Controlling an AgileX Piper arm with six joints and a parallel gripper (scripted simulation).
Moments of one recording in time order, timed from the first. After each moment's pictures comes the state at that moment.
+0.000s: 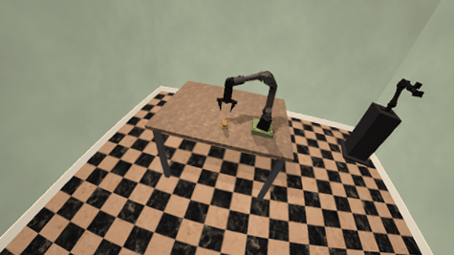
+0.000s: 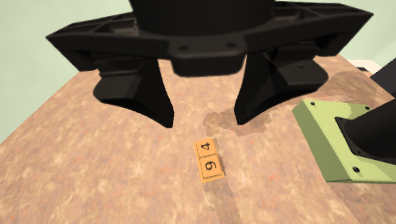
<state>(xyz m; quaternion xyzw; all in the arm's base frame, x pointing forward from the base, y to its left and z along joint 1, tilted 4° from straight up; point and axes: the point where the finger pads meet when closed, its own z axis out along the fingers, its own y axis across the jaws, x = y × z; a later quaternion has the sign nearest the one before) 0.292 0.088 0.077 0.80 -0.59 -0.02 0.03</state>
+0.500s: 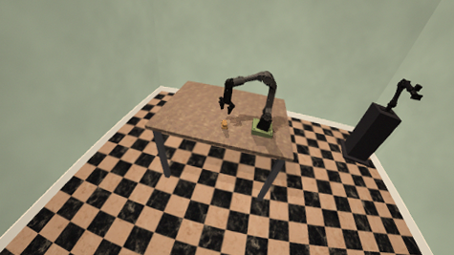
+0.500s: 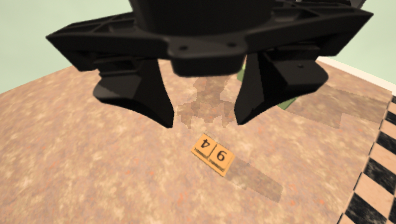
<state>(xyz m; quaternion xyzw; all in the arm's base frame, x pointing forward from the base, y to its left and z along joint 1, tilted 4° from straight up) 0.291 0.088 0.068 0.55 -0.83 -0.01 0.03</state>
